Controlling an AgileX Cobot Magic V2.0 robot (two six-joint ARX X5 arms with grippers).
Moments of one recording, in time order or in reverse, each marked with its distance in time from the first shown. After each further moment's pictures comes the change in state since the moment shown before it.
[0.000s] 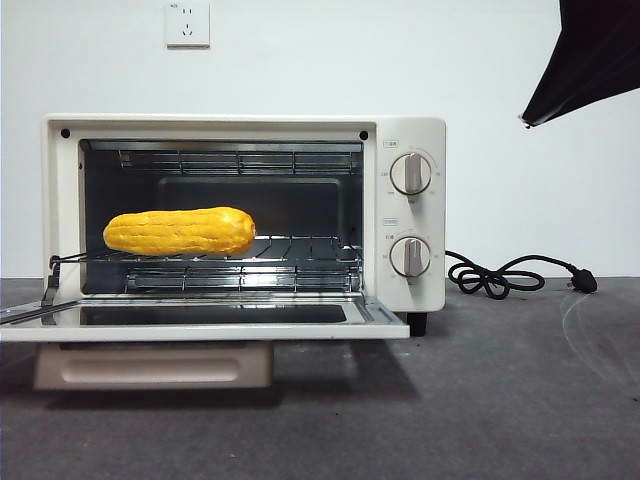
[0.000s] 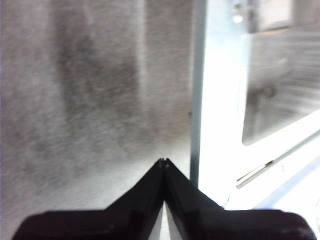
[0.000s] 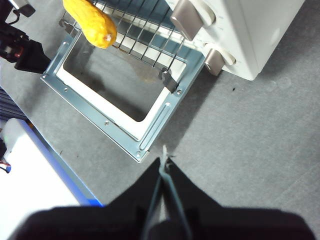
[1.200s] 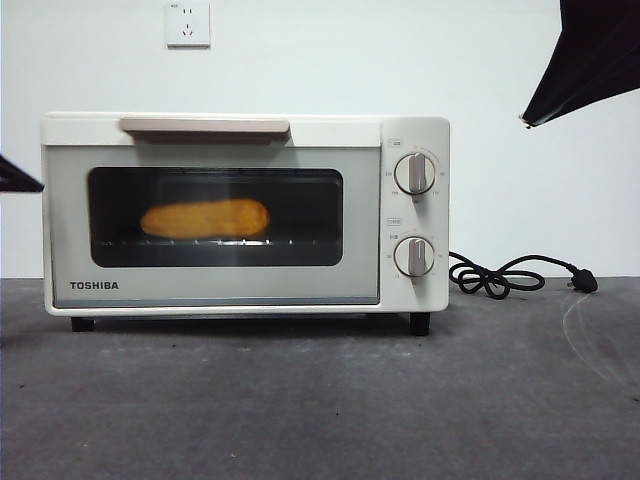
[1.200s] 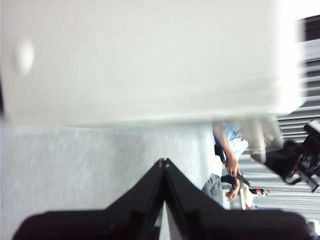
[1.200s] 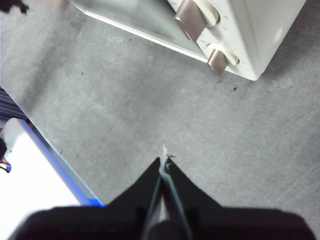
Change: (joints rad) left arm 0.148 0.001 0.203 0.127 0.538 -0.157; right arm 0.000 0.000 0.000 -0.002 0.000 0.000
